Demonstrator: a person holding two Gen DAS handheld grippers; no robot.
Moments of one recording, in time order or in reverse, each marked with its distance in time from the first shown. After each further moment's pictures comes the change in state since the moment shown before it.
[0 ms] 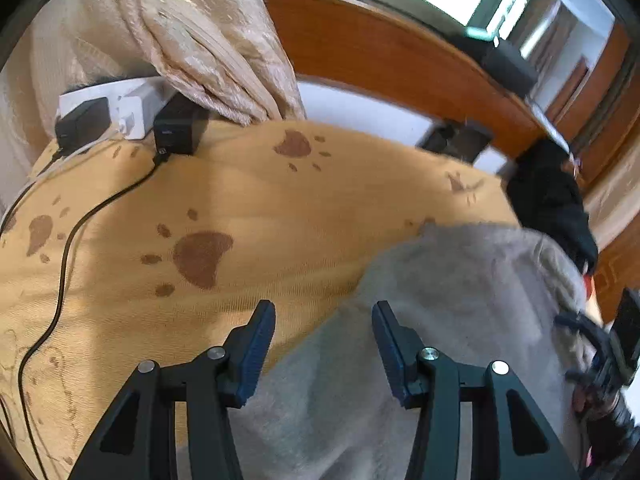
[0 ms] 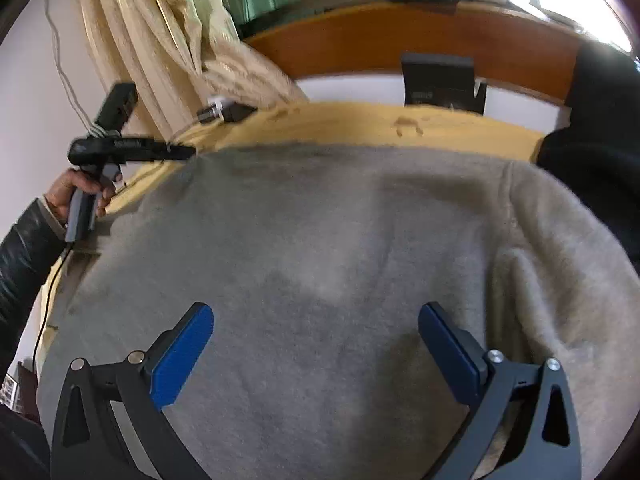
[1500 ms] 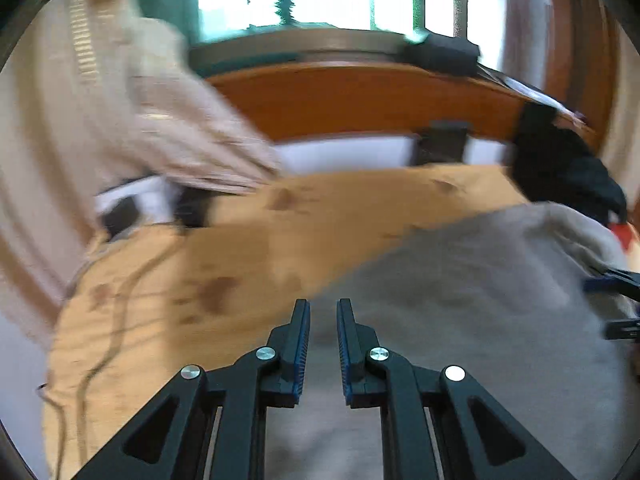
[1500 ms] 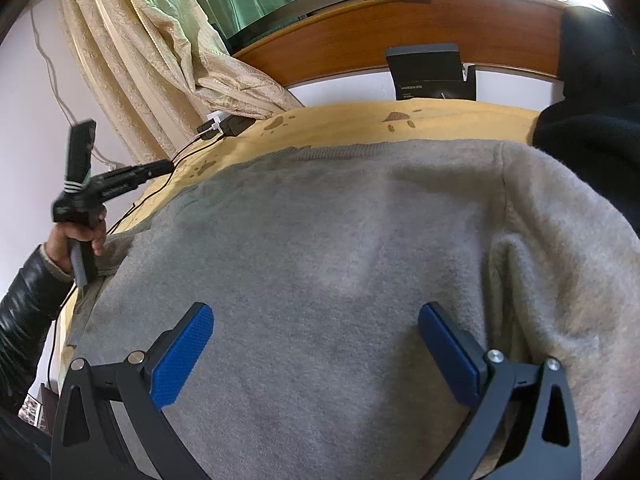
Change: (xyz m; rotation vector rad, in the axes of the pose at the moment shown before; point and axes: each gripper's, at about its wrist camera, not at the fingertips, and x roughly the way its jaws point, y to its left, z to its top) left arm -0.032 -0.074 -0.034 0.230 -0.196 0.224; right arm 0.004 -0.019 -0.003 0.082 0.002 0.066
